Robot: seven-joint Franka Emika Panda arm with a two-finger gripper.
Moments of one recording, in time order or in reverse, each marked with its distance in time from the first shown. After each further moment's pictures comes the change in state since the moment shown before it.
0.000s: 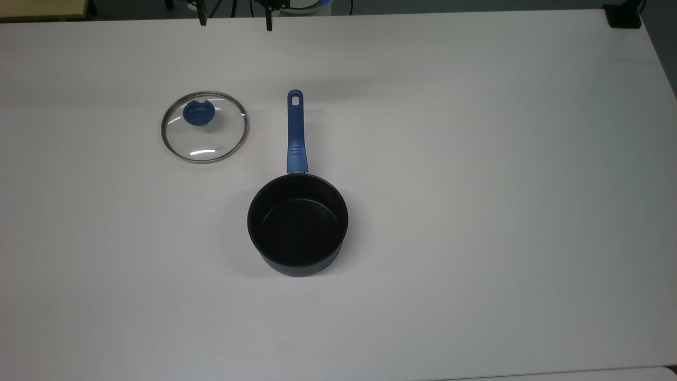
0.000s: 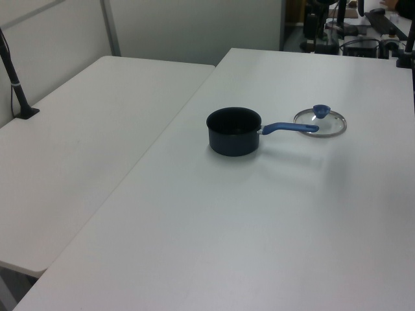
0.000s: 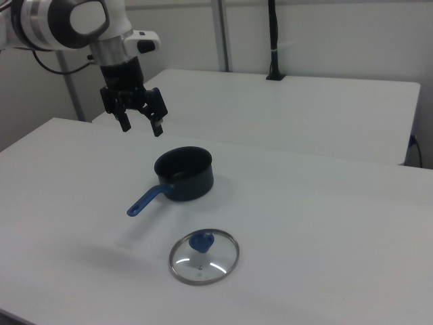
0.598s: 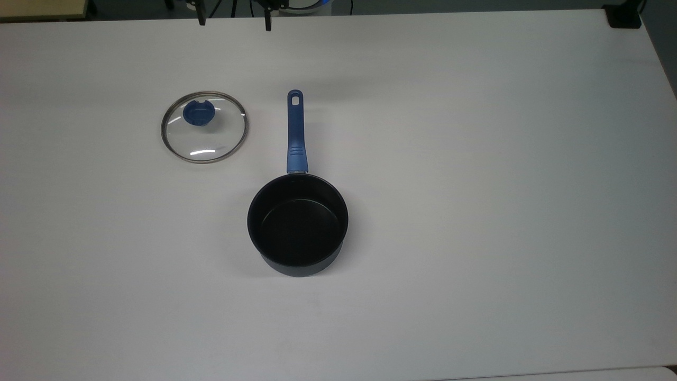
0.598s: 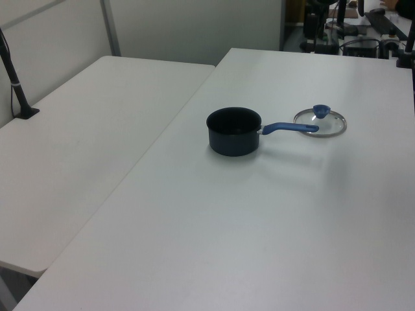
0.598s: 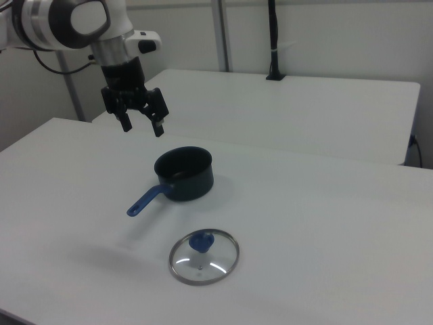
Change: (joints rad) arm 0.001 0.000 -0.008 0.000 0.001 0.000 0.000
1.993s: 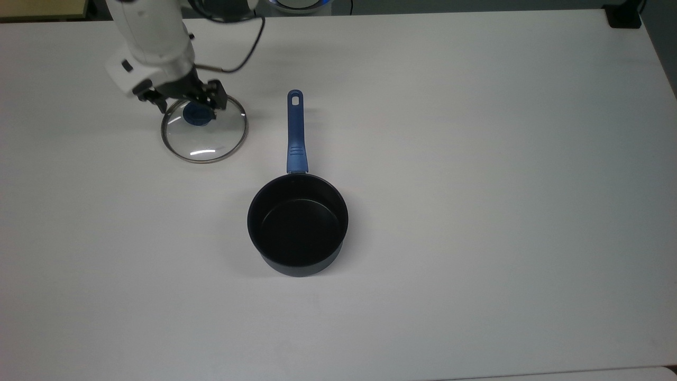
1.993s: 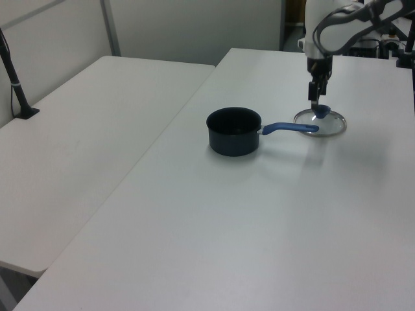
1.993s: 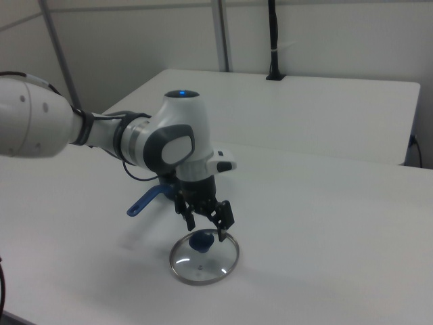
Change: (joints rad) arm -0.057 0.239 -0.166 -0.323 -0.014 0.456 -0.127
